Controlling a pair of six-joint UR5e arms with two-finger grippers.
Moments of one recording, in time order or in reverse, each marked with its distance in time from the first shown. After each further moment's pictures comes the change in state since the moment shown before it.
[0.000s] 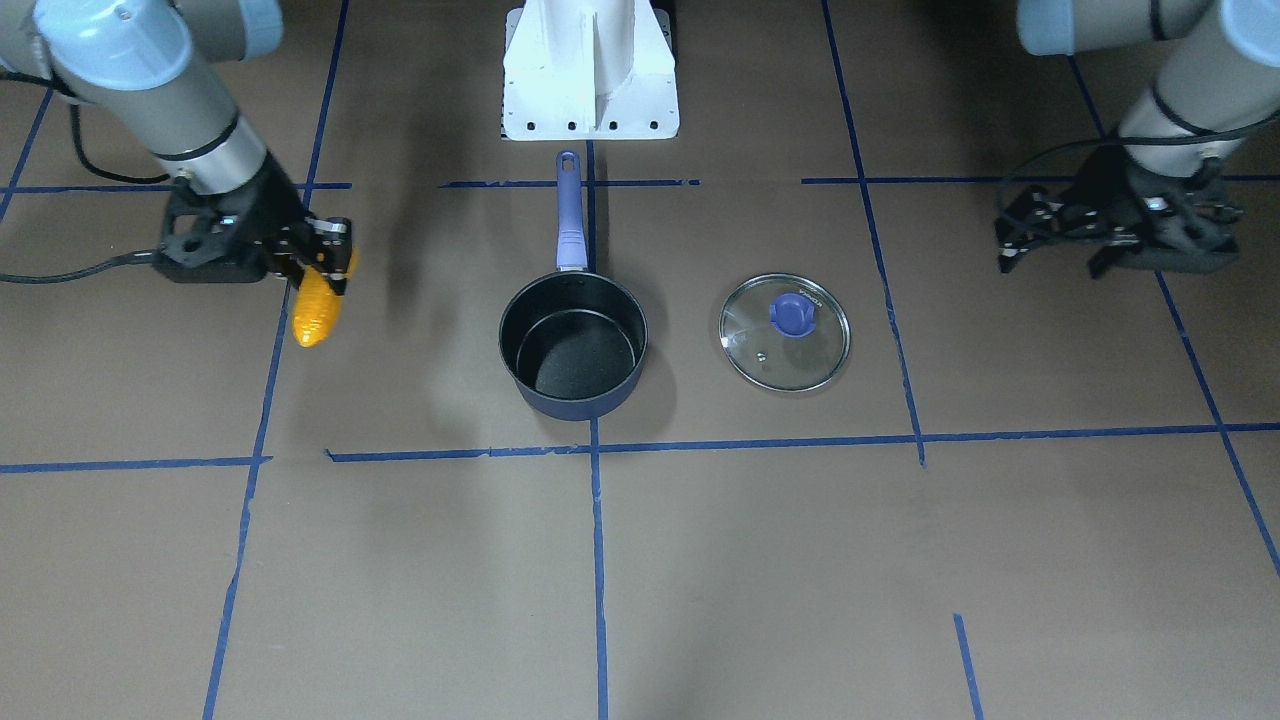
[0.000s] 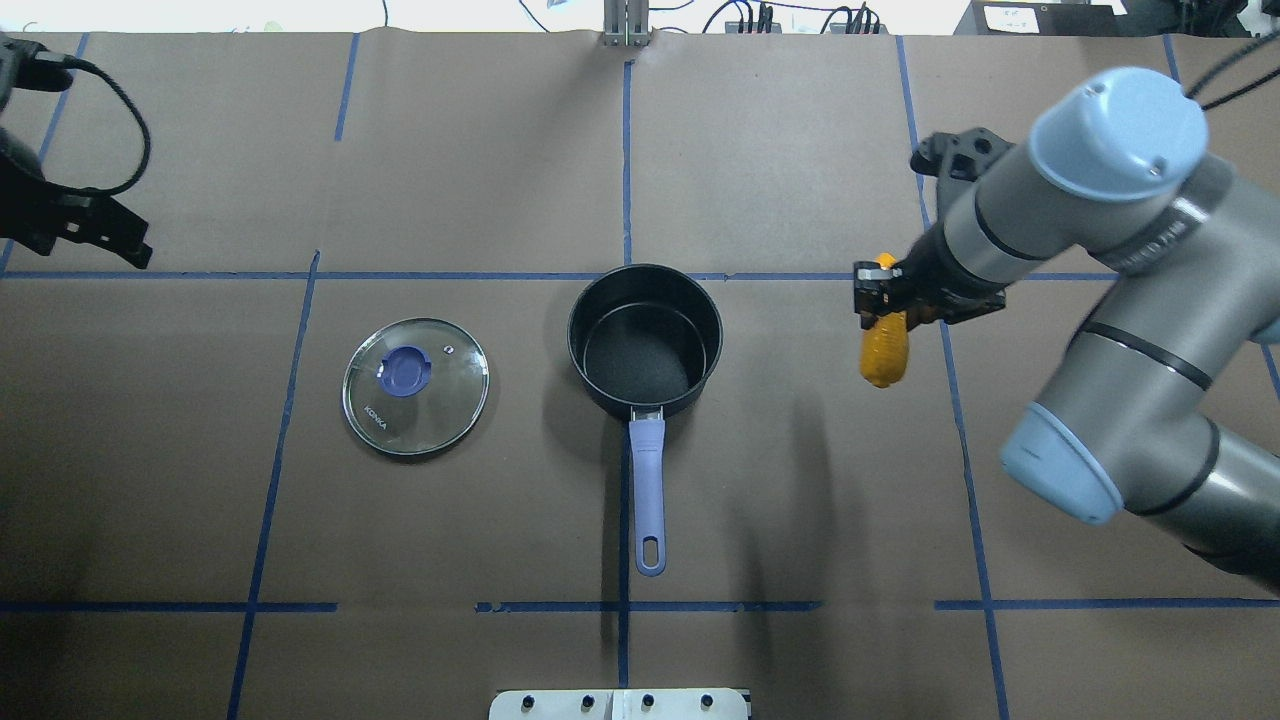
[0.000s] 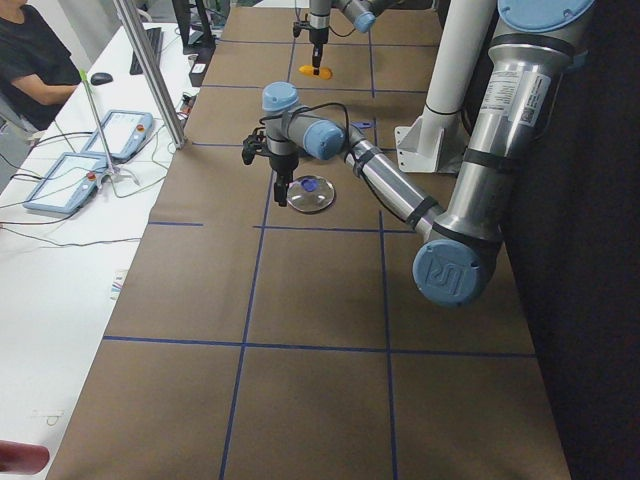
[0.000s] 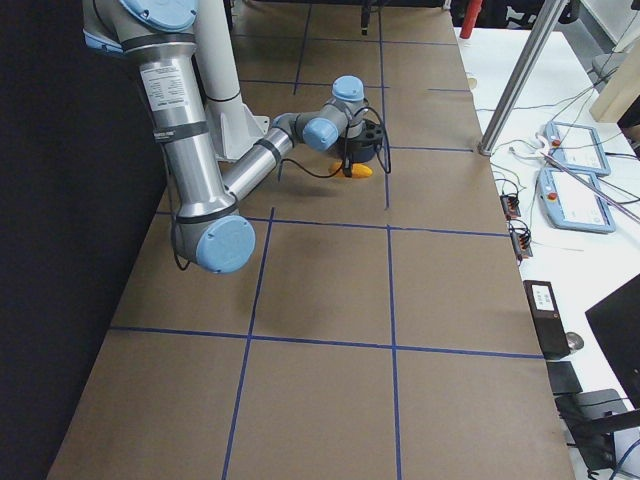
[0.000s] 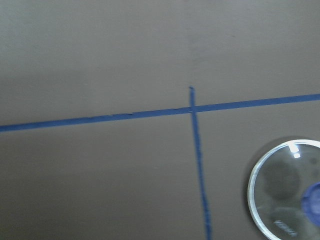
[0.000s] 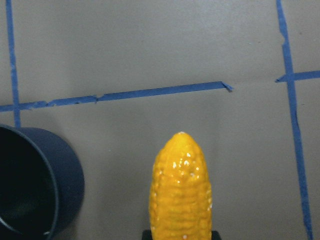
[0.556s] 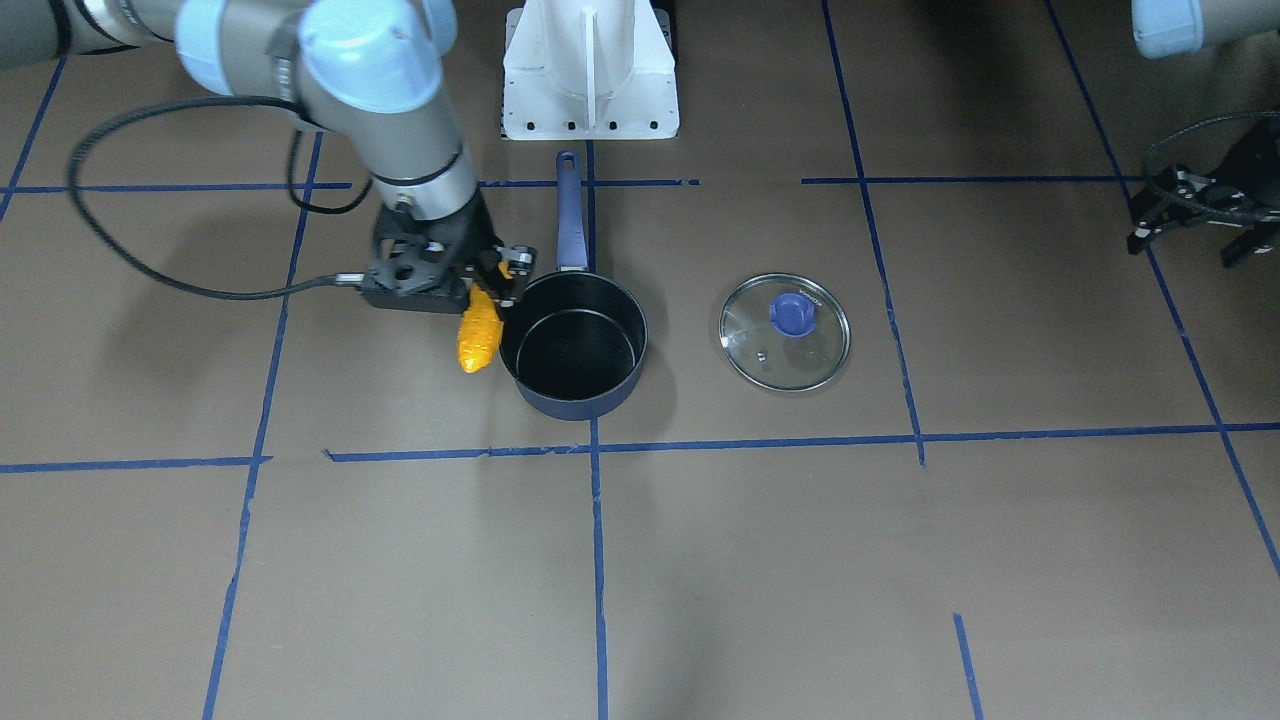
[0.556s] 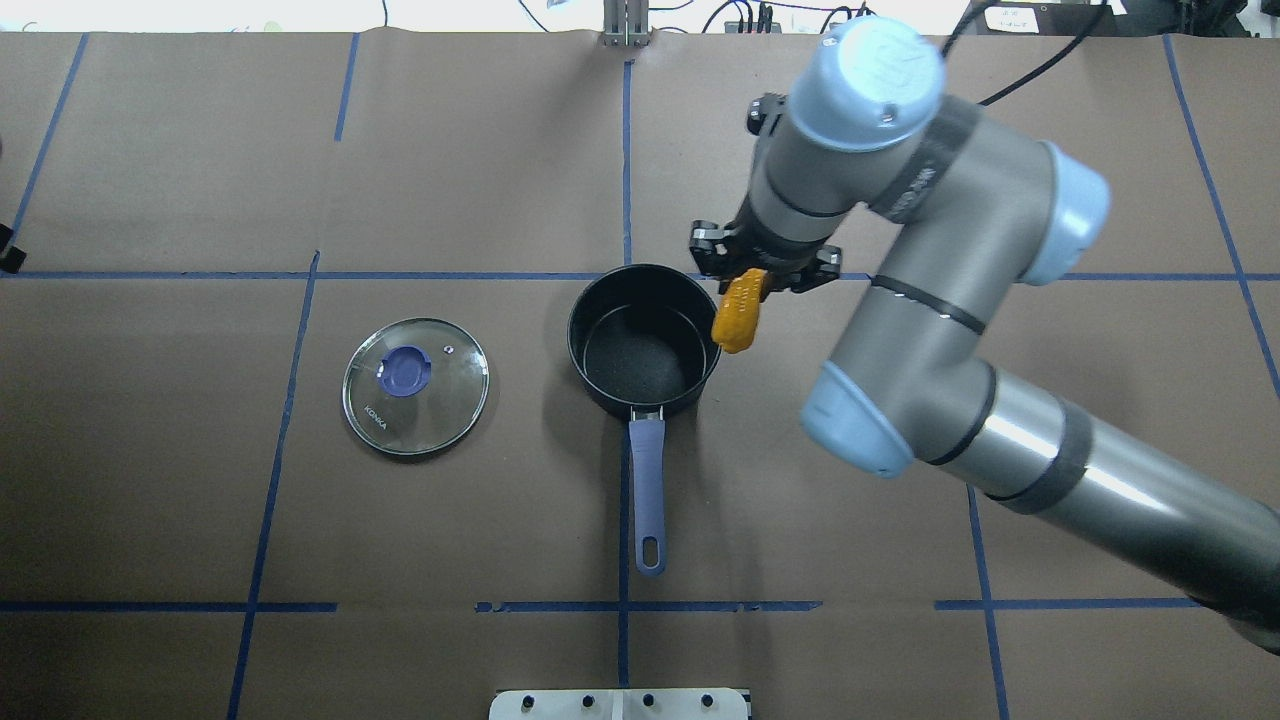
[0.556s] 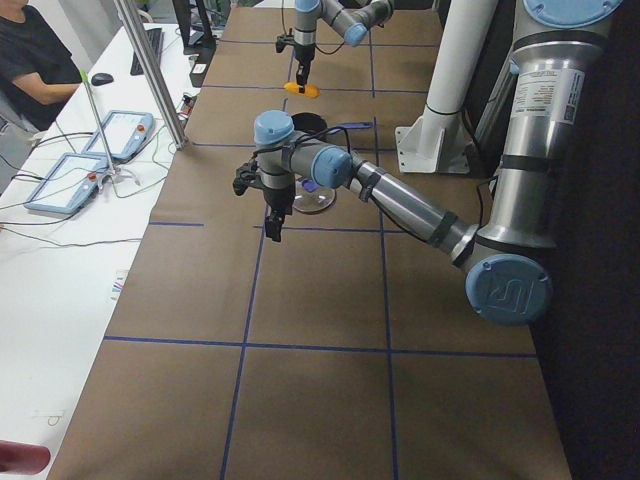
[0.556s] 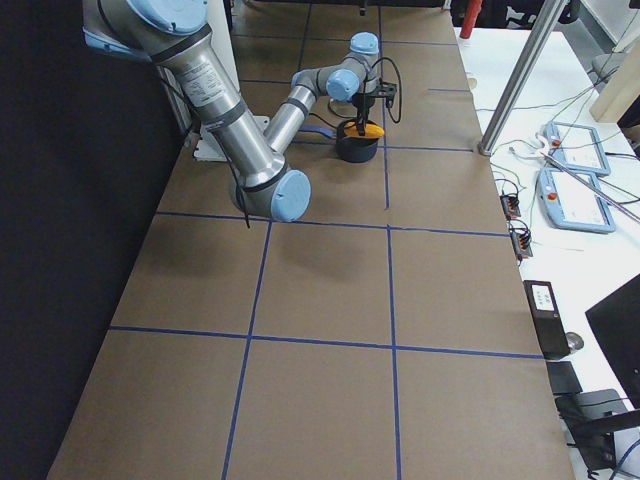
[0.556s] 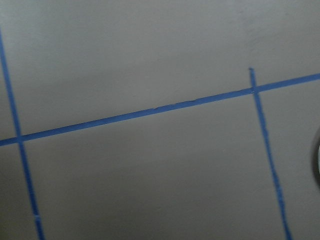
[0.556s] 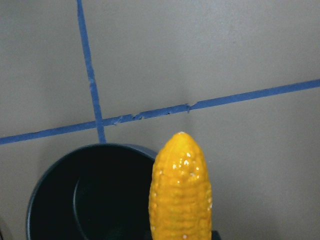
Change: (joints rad) left arm -0.140 0.105 0.024 -0.002 -0.034 0.249; right arm -0.110 0.307 -0.240 -0.039 -0.097 0.166
